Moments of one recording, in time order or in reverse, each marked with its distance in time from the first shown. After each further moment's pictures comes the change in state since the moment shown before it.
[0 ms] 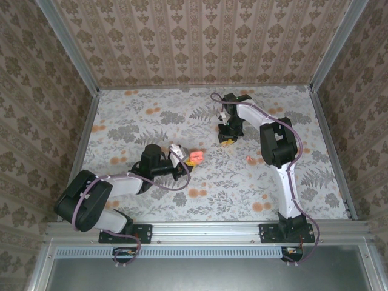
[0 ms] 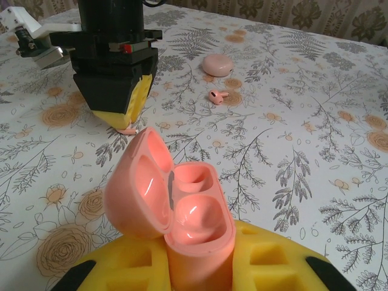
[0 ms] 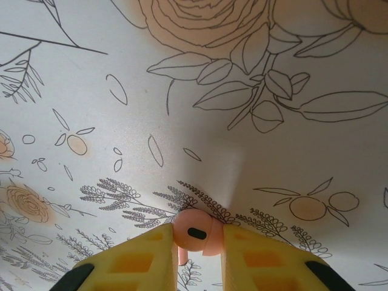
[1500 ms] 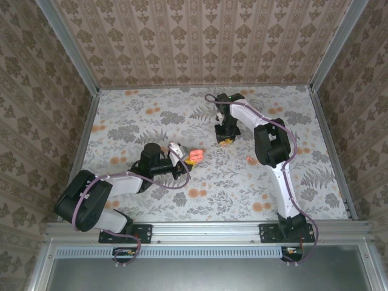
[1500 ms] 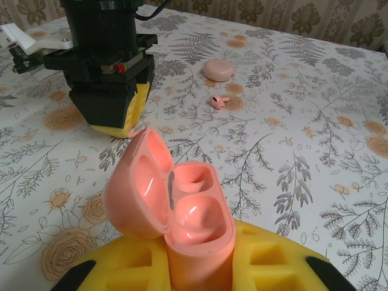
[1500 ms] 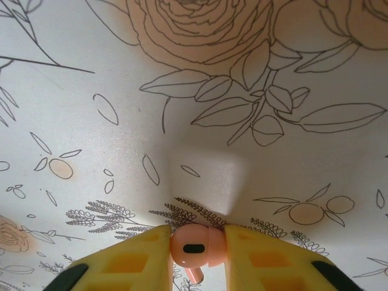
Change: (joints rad) left arm 0.012 0.000 0.008 0.000 0.015 -0.008; right arm 0.053 0.071 0.126 -0.093 0.129 0.060
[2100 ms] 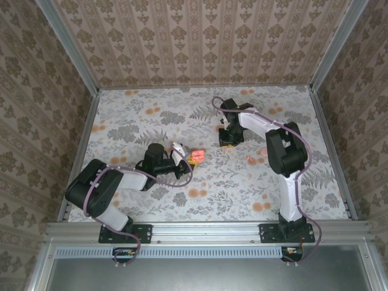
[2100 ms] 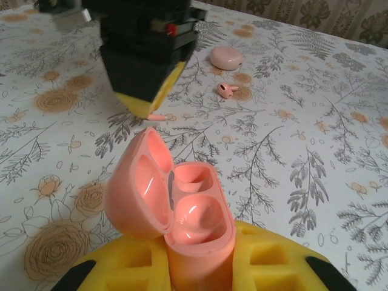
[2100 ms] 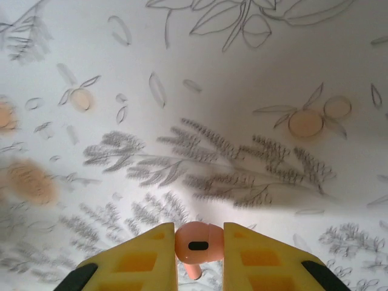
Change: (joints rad) left arm -0.007 0.165 0.019 0.140 -0.002 -0.045; right arm -0.002 -0.340 -0.490 0.364 -0.049 0.111
